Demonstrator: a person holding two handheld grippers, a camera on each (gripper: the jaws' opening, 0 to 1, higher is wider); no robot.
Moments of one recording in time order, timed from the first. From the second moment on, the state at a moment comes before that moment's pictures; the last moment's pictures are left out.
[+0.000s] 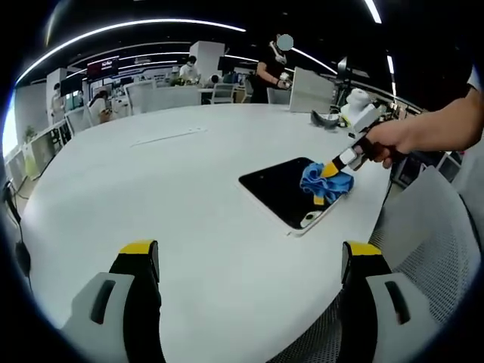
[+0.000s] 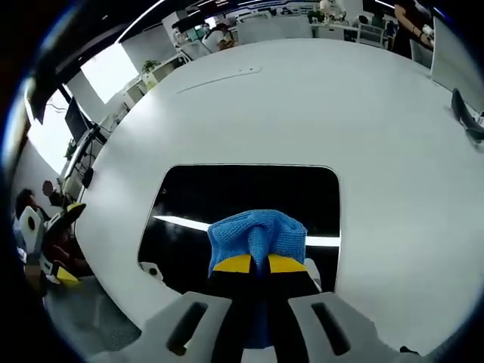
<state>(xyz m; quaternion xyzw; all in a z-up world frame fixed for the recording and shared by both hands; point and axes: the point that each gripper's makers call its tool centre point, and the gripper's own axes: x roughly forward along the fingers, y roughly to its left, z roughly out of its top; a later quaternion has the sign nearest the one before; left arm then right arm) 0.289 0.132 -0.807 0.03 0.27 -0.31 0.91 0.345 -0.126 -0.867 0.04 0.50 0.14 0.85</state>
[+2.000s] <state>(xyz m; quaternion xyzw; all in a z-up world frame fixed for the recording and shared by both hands) 0.290 0.134 -0.807 0.03 0.27 -0.31 0.91 0.309 -0.137 -0.867 0.06 0.51 0.16 0.85</state>
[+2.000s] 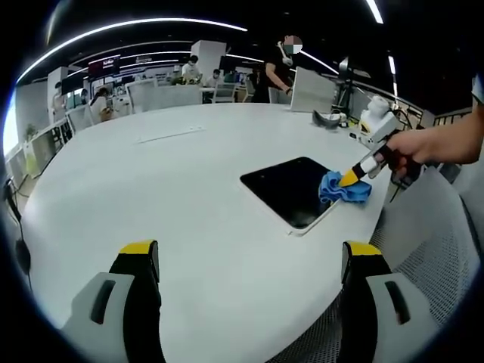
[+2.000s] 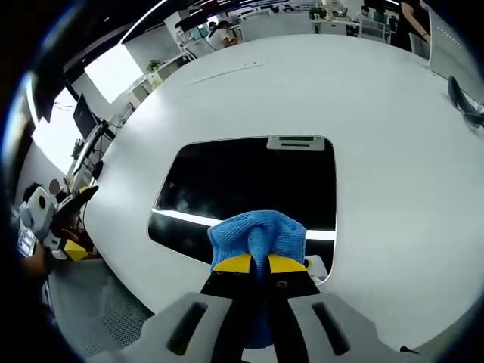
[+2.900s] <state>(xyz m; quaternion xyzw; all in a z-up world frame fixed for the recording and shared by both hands) 0.291 0.135 -0.808 0.03 0.27 -0.31 0.91 0.310 -0.166 -0.868 0.07 0.51 0.13 0.85</state>
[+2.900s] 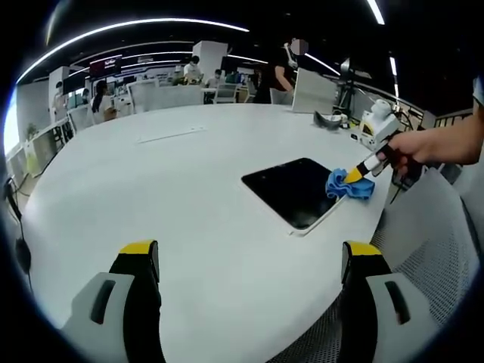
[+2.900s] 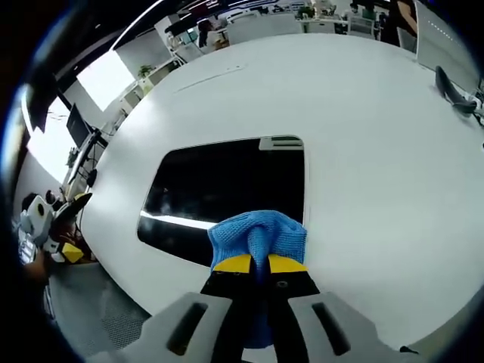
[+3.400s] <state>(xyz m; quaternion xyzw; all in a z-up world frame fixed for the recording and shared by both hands) 0.290 0.134 -0.808 0.03 0.27 -0.31 0.91 0.309 -0.173 -0.867 0.08 0.51 0.12 0.85</state>
